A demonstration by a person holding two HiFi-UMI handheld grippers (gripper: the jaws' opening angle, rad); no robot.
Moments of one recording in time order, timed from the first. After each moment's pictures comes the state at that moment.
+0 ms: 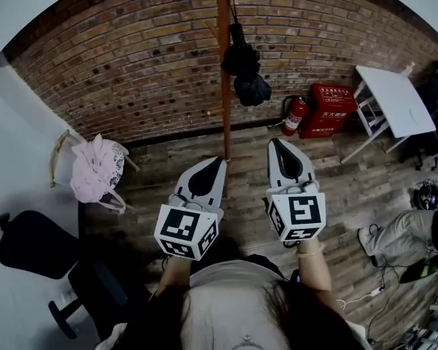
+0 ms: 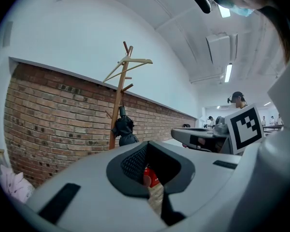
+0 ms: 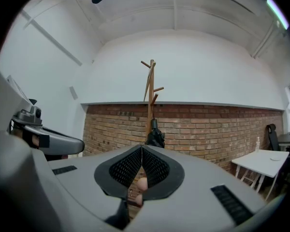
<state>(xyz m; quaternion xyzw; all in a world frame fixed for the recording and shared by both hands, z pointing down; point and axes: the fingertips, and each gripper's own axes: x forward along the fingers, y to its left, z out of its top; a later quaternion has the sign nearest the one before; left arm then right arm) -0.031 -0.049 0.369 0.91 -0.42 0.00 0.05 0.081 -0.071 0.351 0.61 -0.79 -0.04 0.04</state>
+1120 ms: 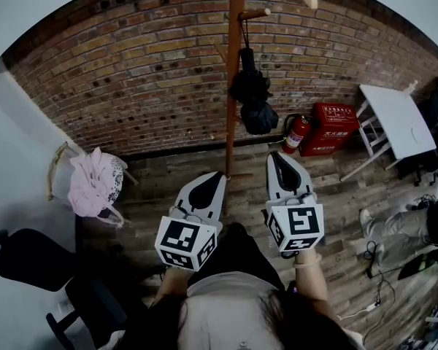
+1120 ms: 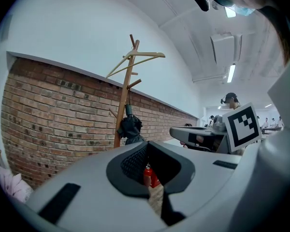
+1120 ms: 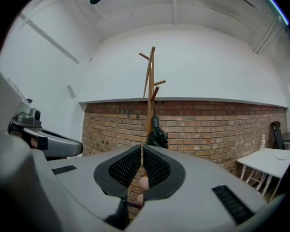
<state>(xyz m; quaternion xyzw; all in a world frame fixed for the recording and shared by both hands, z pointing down) -0.042 -0.110 0.374 0.91 -0.42 0.00 0.07 0.072 -0.137 0.353 0.60 -0.80 -0.03 0.04</state>
